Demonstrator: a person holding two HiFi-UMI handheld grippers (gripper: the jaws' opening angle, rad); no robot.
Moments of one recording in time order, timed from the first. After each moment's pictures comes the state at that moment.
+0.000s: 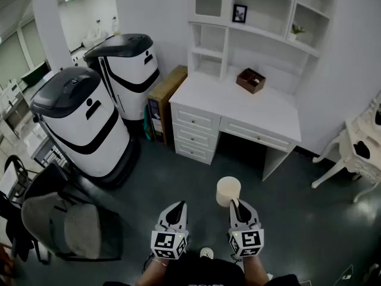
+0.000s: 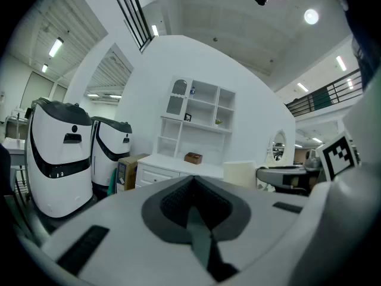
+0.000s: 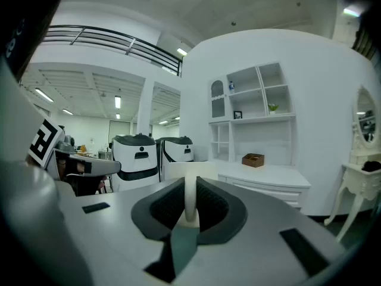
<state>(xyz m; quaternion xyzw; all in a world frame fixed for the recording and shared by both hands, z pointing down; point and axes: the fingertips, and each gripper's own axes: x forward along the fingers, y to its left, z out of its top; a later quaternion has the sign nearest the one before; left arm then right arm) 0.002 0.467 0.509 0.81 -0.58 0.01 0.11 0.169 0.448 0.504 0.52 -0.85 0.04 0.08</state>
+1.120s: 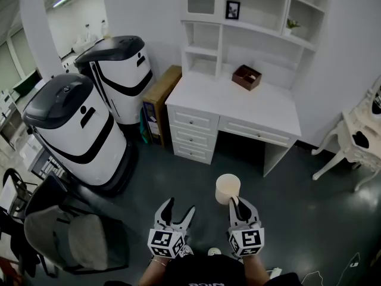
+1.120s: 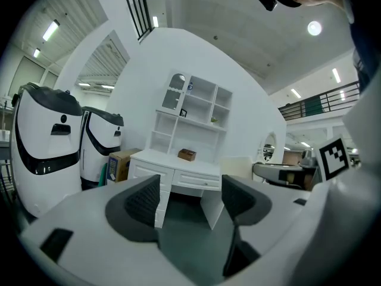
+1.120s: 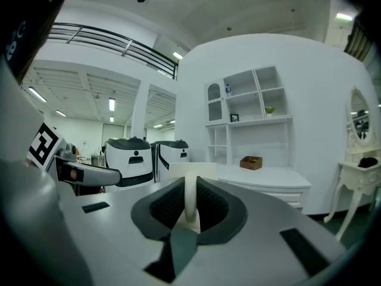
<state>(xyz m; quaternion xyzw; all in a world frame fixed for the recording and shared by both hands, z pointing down) -0.027 0.440 0.522 0.84 -0.53 0.01 0.13 0.136 0.430 0.501 0.55 -0.83 0.04 0.06</state>
